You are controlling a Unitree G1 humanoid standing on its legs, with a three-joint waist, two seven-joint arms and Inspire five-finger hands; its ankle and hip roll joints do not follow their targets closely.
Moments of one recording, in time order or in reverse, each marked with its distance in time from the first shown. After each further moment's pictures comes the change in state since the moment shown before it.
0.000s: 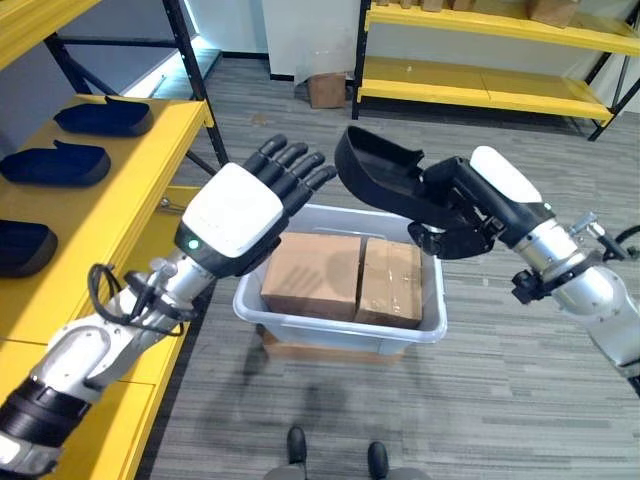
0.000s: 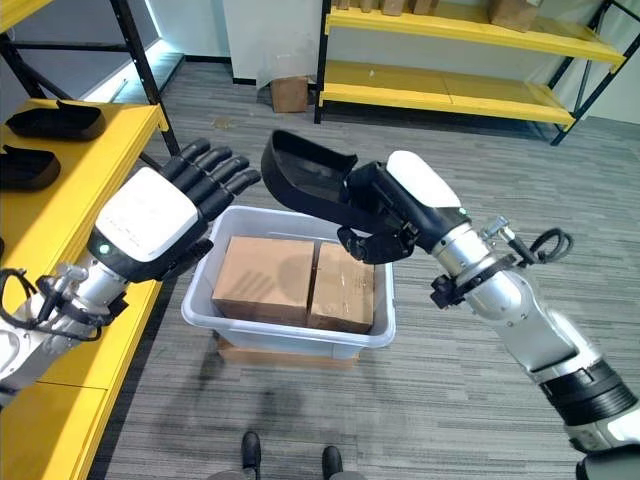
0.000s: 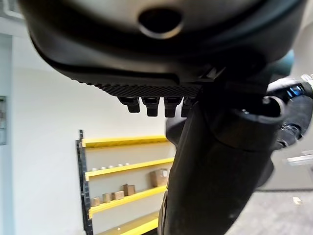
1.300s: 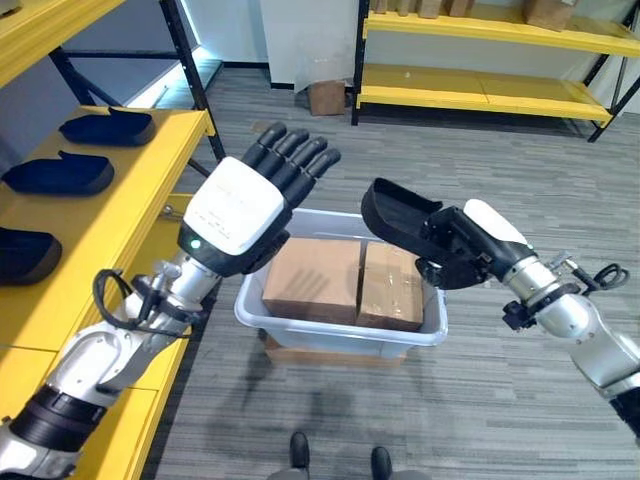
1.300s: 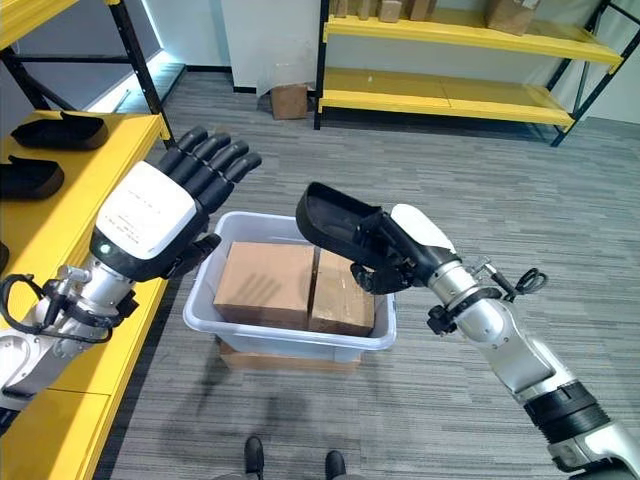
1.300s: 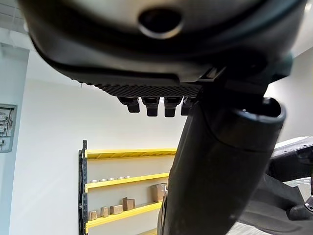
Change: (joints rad) left arm -0.044 -0.065 -0.019 -0.028 -0.005 0.017 -0.001; right arm -0.016 0.052 0.118 0.098 -0.040 0.048 0.031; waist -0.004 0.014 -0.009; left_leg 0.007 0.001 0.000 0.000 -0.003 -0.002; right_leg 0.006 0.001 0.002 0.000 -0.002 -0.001
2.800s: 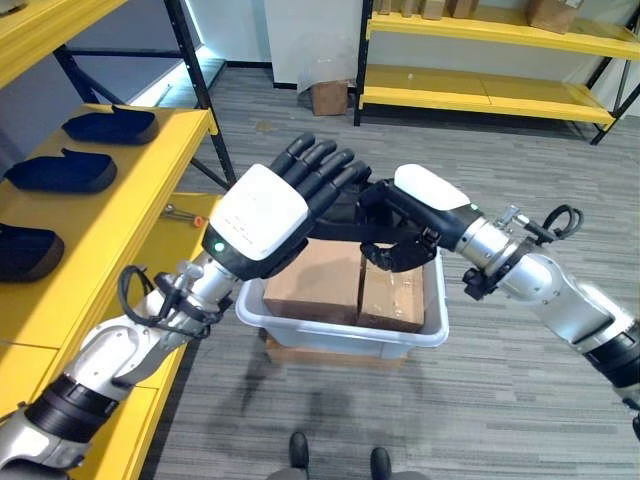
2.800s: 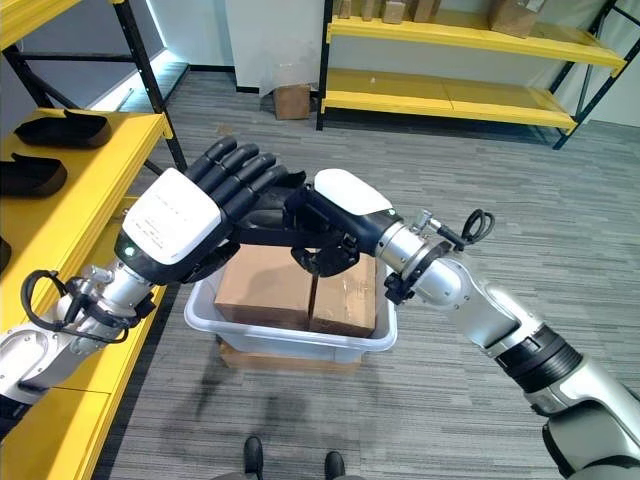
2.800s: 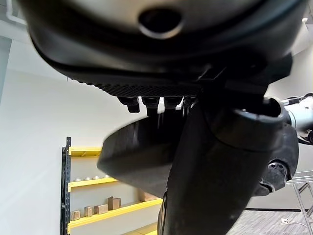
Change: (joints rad) left arm -0.070 0.000 -0.105 -0.001 0.000 0.000 0.000; right arm -0.318 -0.002 0.211 -0.081 0.003 -0.029 0.039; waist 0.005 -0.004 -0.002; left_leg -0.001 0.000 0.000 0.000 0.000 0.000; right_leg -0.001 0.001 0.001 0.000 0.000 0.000
